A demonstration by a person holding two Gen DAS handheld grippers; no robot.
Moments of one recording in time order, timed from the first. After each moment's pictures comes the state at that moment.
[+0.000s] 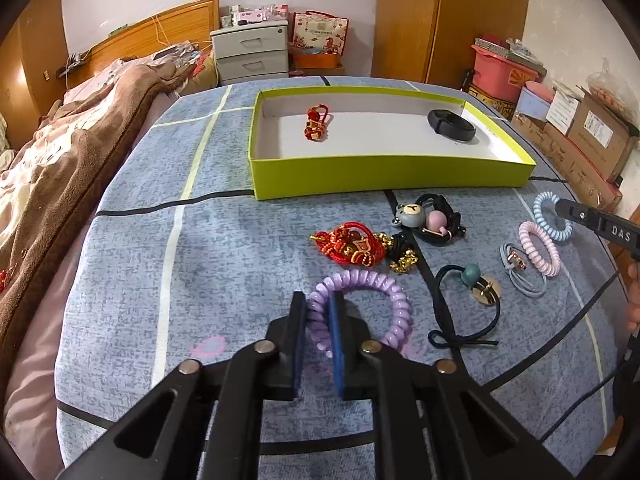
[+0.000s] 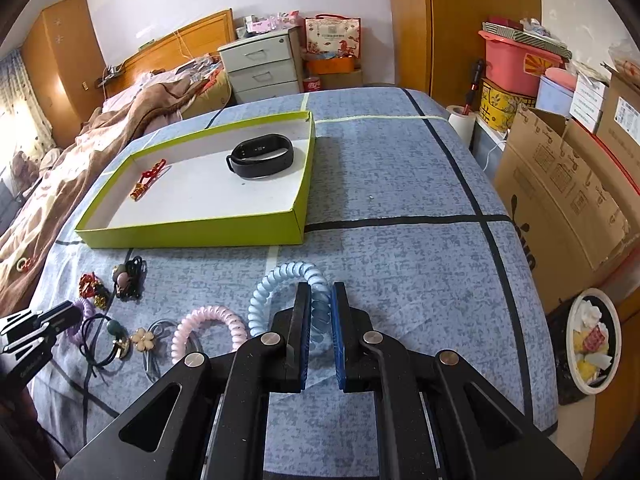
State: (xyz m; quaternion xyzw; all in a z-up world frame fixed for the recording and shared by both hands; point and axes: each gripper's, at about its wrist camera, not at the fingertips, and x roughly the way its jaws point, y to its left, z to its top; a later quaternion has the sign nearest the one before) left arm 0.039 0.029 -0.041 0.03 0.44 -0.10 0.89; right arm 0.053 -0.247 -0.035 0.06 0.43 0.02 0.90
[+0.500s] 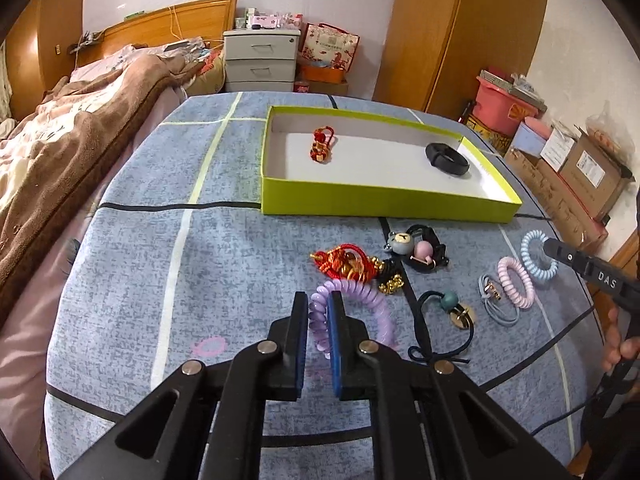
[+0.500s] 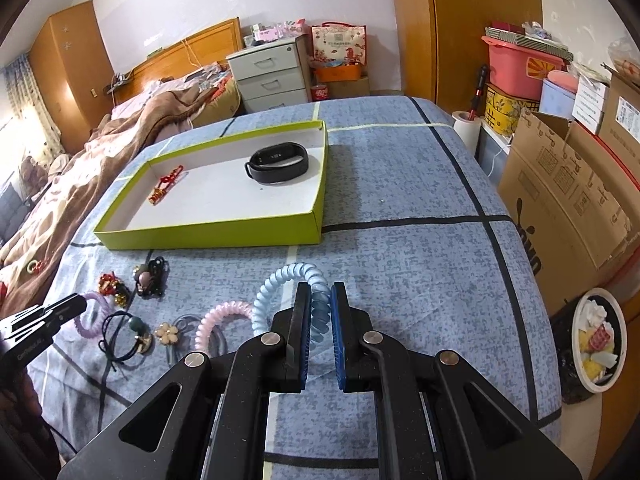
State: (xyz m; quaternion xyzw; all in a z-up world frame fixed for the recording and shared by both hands) left arm 0.036 0.040 -0.026 -0.03 0.43 -0.10 0.90; right arm 0.039 -0.239 -0.025 0.07 0.41 0.03 0.91
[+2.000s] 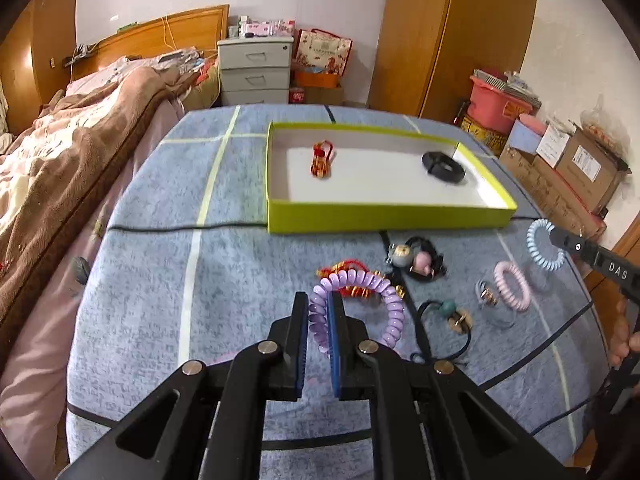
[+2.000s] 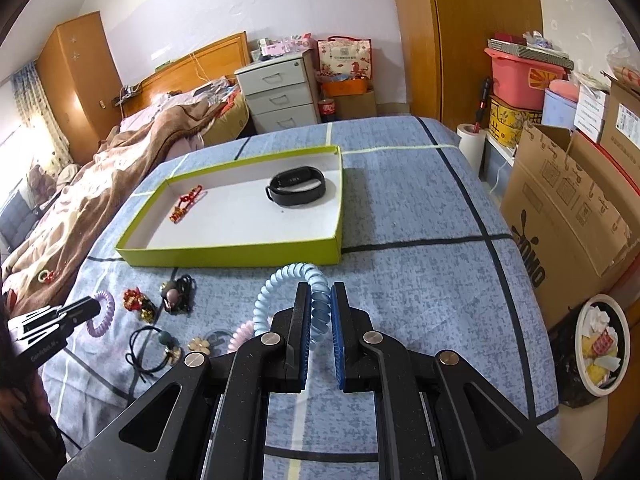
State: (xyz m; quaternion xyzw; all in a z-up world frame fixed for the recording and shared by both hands) left arm 0.039 0.043 -0.010 -0.01 0.42 -0.11 0.90; right arm 0.035 -0.226 -0.004 0.08 0.39 0.04 0.92
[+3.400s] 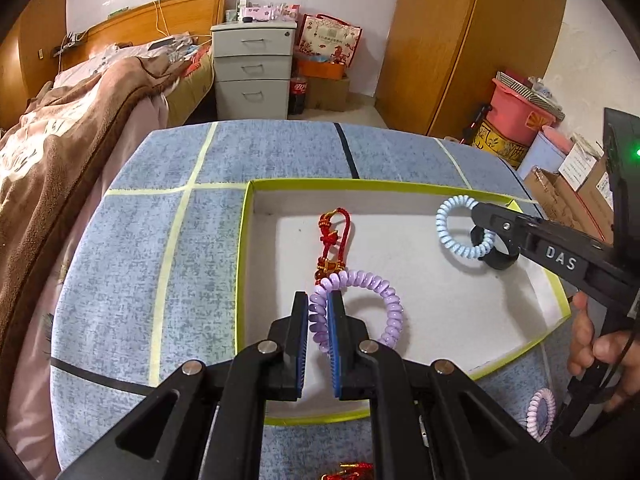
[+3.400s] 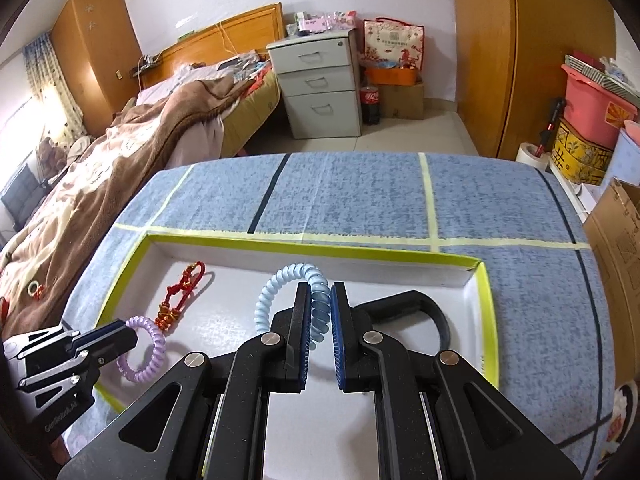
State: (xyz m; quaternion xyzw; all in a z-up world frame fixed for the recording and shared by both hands) left arm 0.169 0.019 -0.019 -0.03 0.45 -0.11 0.89; right arm 0.210 -0.163 -0.024 0.04 0.42 0.10 0.90
